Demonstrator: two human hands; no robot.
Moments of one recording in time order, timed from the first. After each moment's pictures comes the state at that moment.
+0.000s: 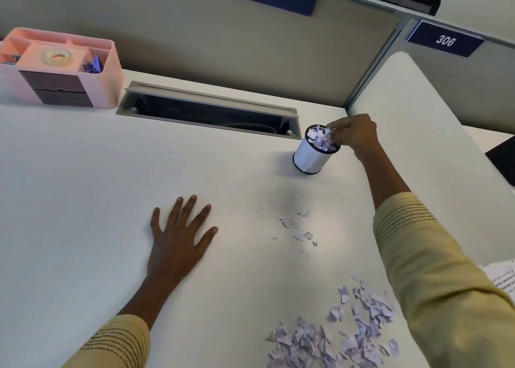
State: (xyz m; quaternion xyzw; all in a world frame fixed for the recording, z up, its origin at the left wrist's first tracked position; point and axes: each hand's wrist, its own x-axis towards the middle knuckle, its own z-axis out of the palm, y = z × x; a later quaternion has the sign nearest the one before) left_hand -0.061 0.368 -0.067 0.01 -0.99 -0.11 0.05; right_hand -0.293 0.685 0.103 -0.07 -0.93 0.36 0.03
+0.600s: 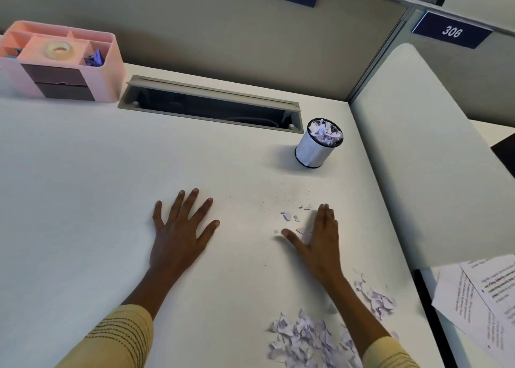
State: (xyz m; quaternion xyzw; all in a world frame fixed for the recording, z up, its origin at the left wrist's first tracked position) left_hand -0.061 0.368 -0.065 0.01 -0.99 -0.11 0.05; right_hand -0.084 0.659 -0.044 -0.05 -0.97 0.25 -0.03
